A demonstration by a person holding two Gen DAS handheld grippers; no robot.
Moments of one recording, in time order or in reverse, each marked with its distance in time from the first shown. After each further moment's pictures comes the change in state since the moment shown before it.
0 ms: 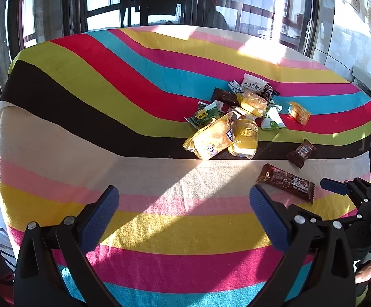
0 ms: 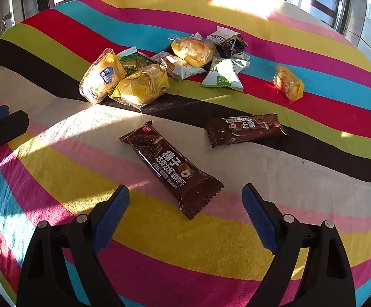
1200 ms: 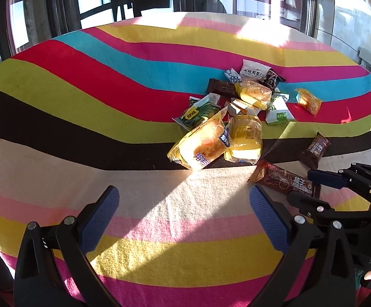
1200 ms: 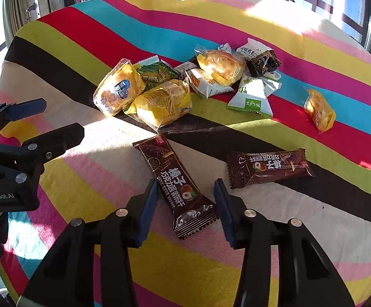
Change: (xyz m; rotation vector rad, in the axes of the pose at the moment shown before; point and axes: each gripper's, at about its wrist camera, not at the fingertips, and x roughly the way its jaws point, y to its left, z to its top) left arm 0.044 -0.025 0.016 0.068 0.056 0.049; right arm 0.015 0.001 0.022 -0.108 -0.029 0.121
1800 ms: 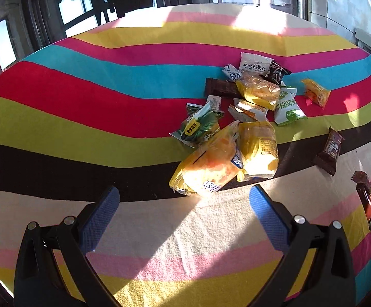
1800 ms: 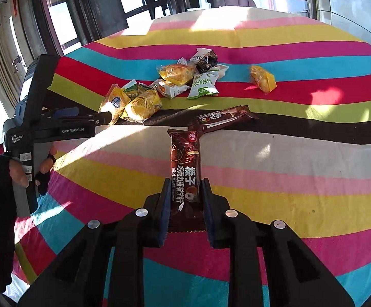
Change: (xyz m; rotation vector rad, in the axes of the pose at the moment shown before) left arm 0.033 0.002 0.030 0.135 0.030 -0.014; right arm -0.074 -0.029 -0.071 0.257 -0.138 0.020
